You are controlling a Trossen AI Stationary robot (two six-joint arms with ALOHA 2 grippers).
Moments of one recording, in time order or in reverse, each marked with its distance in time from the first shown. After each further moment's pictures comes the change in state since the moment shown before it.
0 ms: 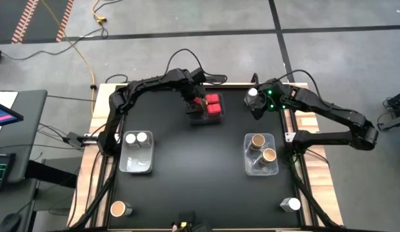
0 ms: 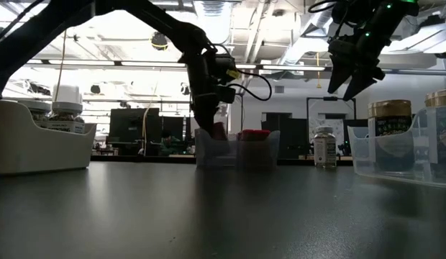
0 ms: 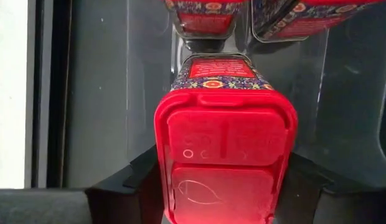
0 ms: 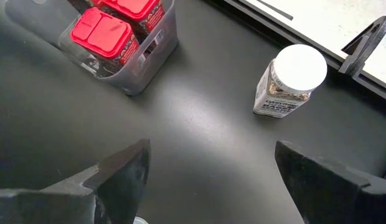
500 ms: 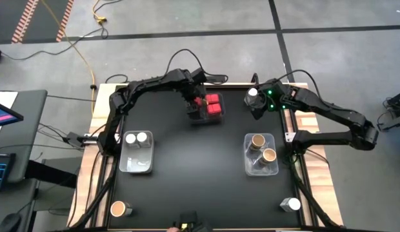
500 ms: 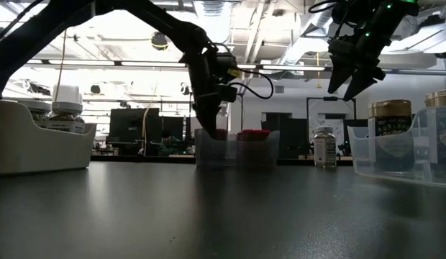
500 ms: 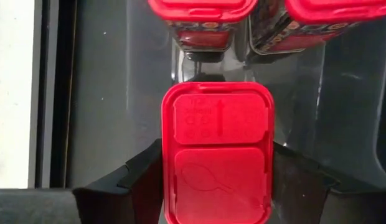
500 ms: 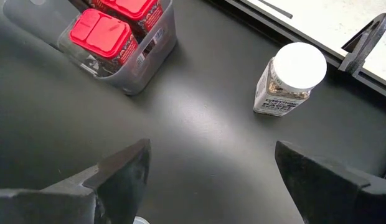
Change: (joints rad) left arm -0.008 0.000 0.000 0.029 -0.005 0.004; right arm 0.000 0.000 0.000 -0.002 0.000 0.010
